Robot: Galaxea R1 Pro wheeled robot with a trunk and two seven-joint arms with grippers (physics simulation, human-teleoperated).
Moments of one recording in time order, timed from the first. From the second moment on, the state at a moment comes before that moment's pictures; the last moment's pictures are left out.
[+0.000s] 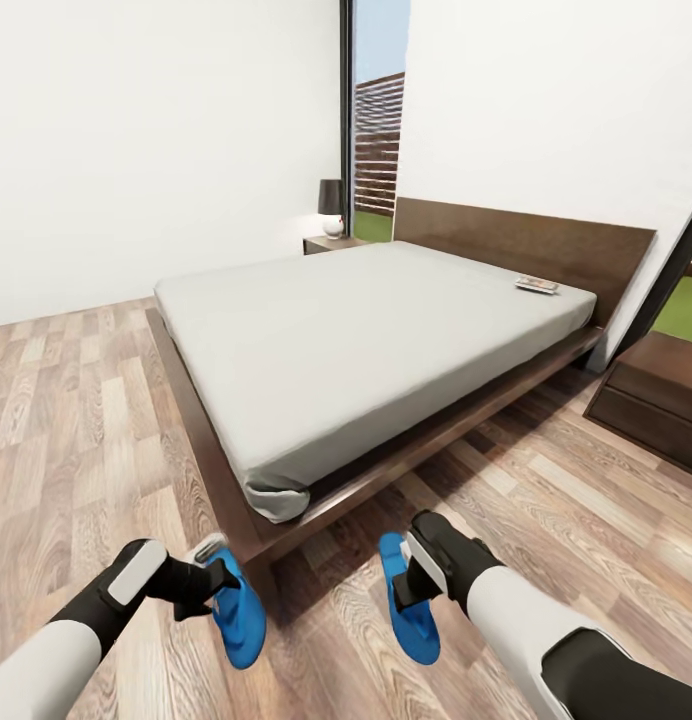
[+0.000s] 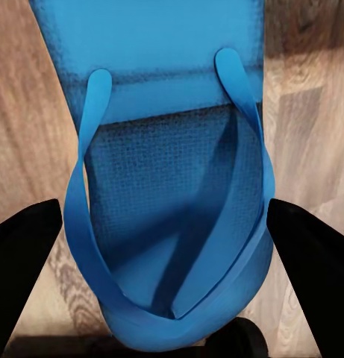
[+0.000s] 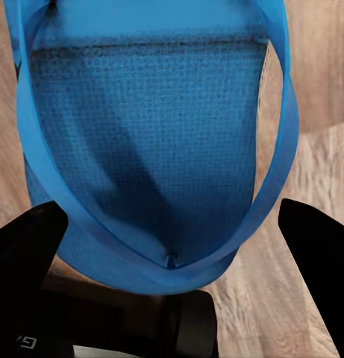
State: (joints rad) left arm -0.66 0.22 -0.18 -0.58 1.04 0.94 0.17; right arm -0.85 0.11 0.43 -0.37 -0.20 1.04 0.03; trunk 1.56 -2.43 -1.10
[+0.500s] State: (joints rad) left arm -0.66 0.26 -0.12 -0.58 1.04 0.97 0.17; right arm -0.85 0.17 0.44 -0.38 -0.17 1.04 0.02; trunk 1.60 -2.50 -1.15
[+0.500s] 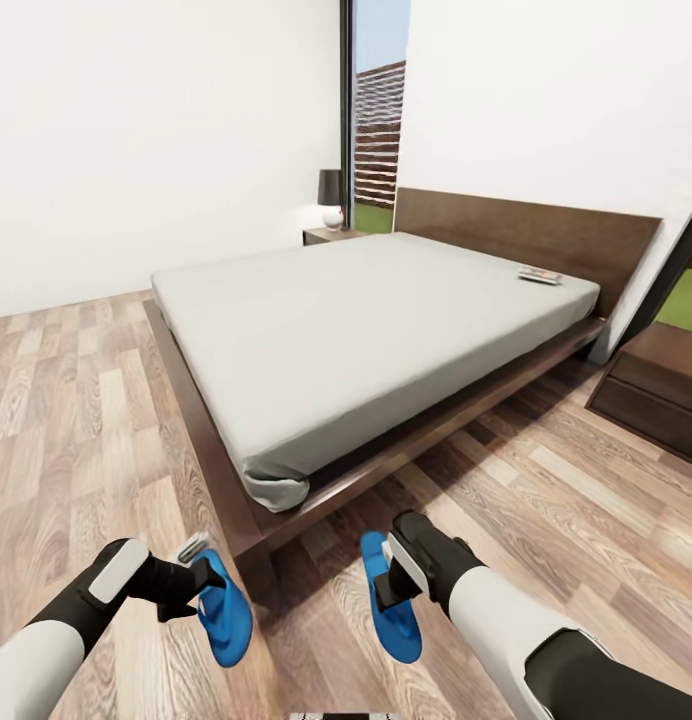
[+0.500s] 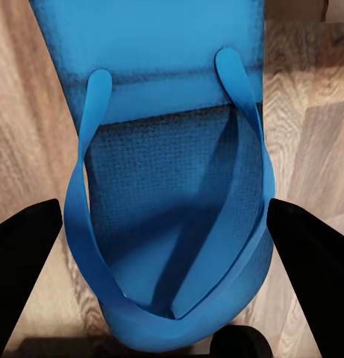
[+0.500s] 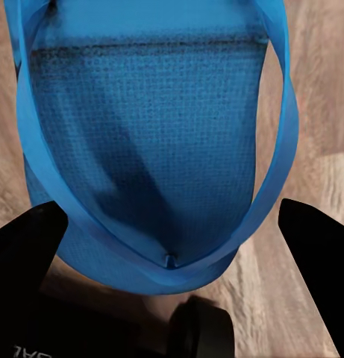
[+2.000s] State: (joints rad) left arm -0.66 0.29 -0.12 -0.58 1.04 0.97 0.16; right arm -0.85 0.17 0.47 -0.38 -0.16 0.98 -0.06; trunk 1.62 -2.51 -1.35
